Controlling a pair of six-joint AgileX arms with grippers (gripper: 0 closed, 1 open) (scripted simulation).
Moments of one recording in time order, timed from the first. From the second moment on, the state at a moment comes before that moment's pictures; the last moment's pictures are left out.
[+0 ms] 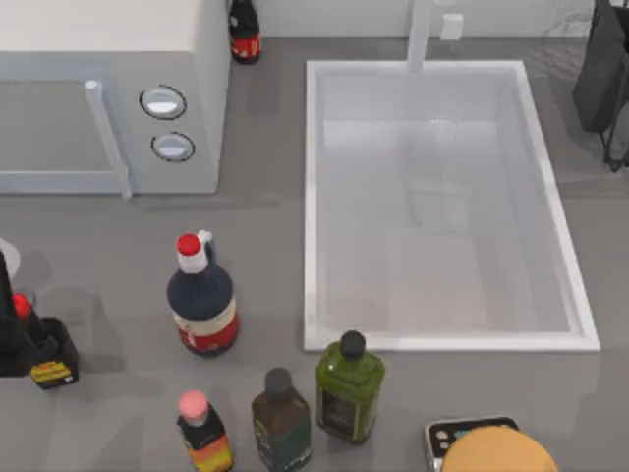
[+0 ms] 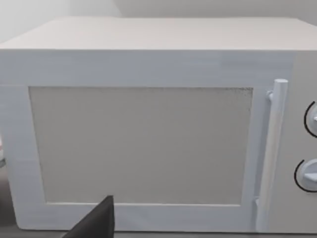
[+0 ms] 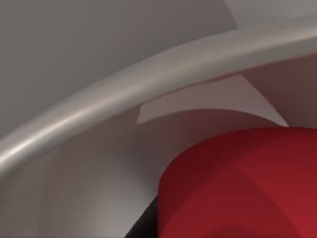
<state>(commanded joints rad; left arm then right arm) 0.00 0.00 0.00 0.00 0.00 0.00 -0.35 1.72 0.75 -0.60 0.00 -0.34</state>
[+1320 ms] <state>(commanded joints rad) 0.00 0.00 0.00 0.00 0.00 0.00 -0.37 1.44 1.03 -1.14 0.00 -0.30</state>
